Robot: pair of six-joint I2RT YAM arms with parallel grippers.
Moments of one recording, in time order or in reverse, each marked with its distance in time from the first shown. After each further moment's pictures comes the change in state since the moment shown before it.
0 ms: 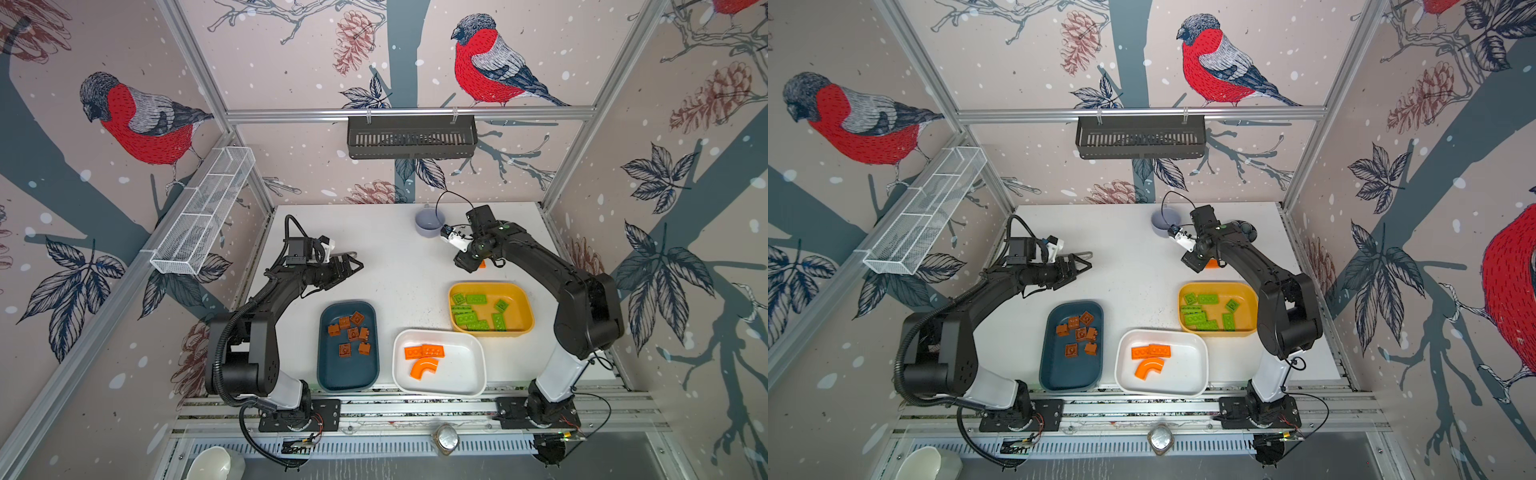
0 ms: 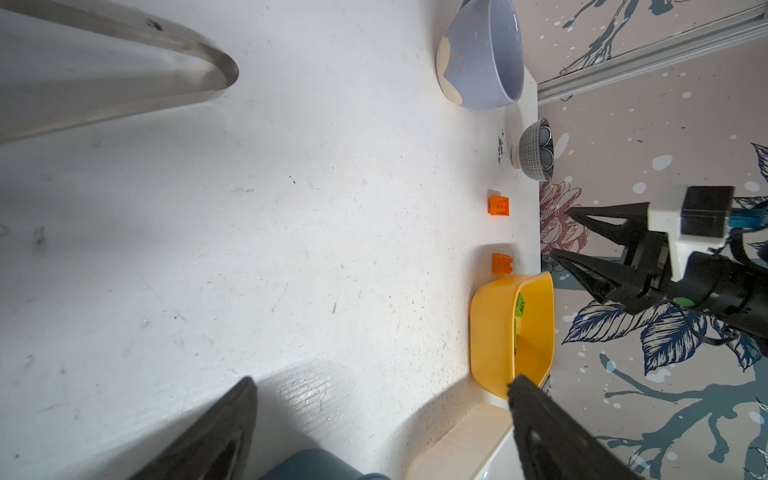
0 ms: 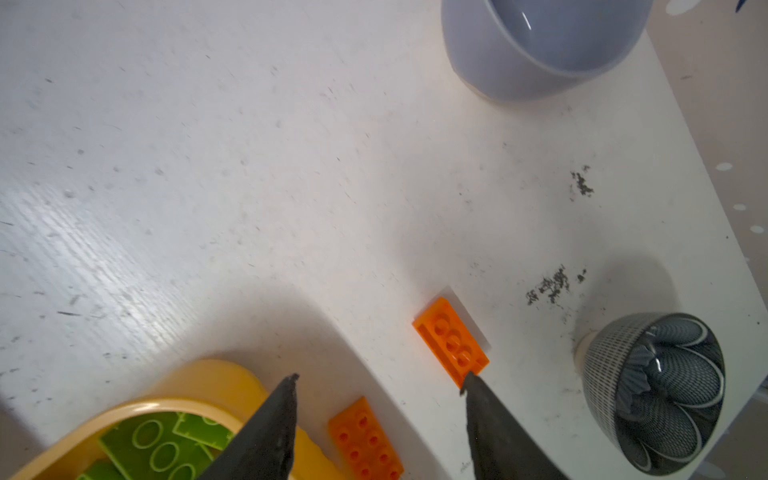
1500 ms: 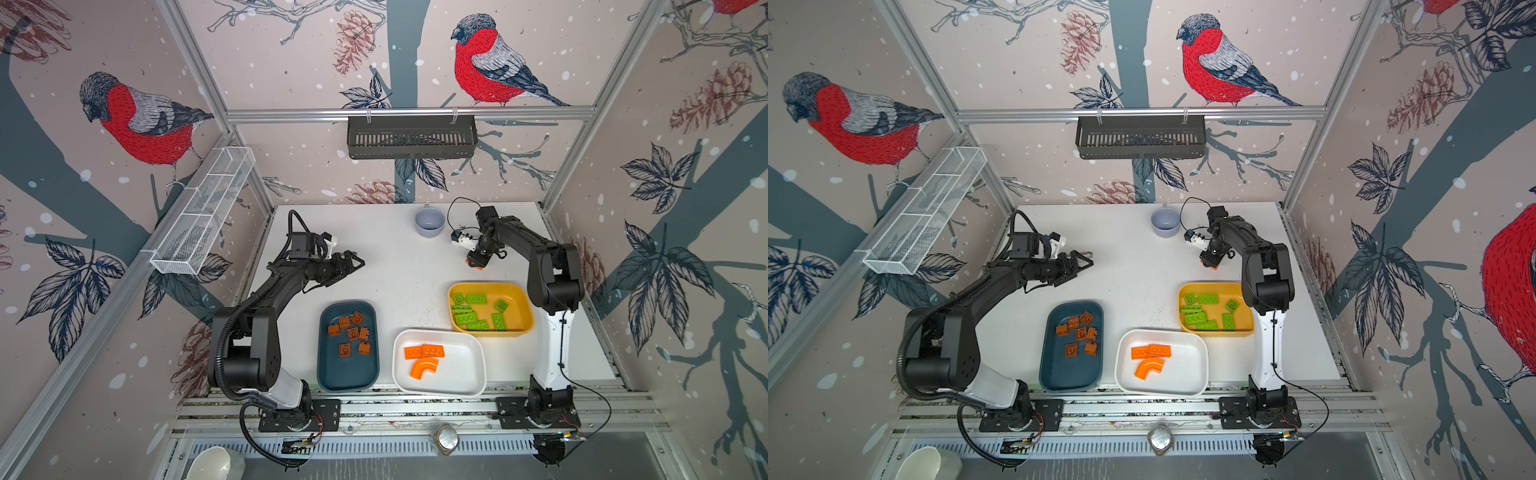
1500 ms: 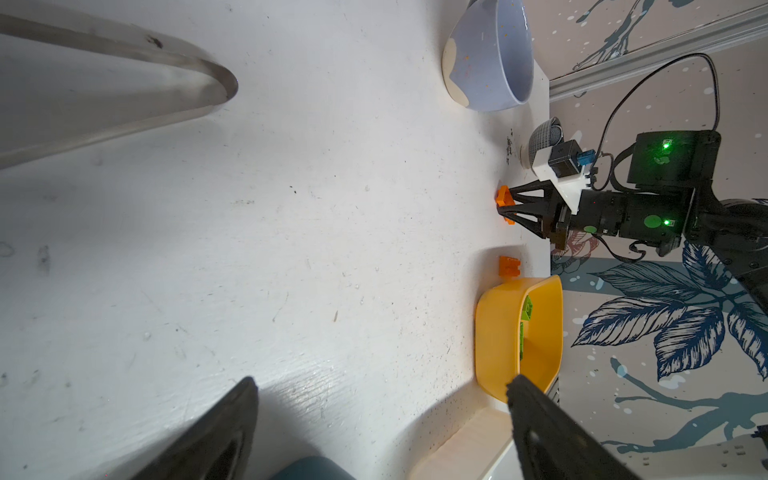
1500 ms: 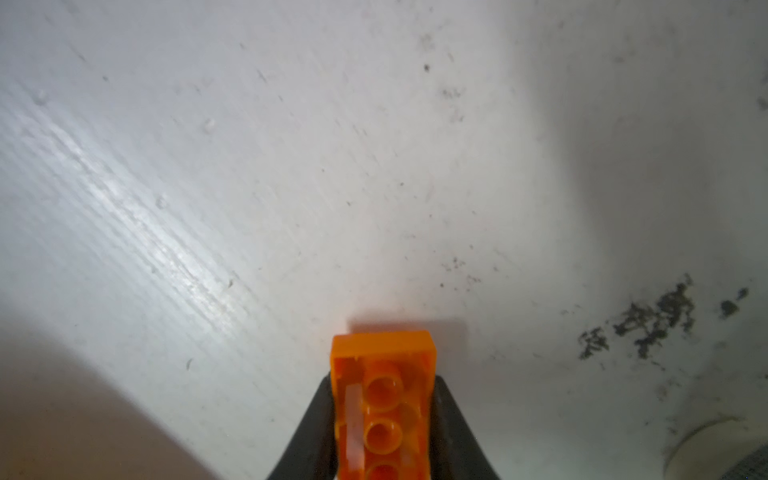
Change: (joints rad) left arm -0.022 0.031 0.061 -0.055 -0.034 0.011; right arm -0.164 0.418 0.280 -0.106 -0.069 -0.173
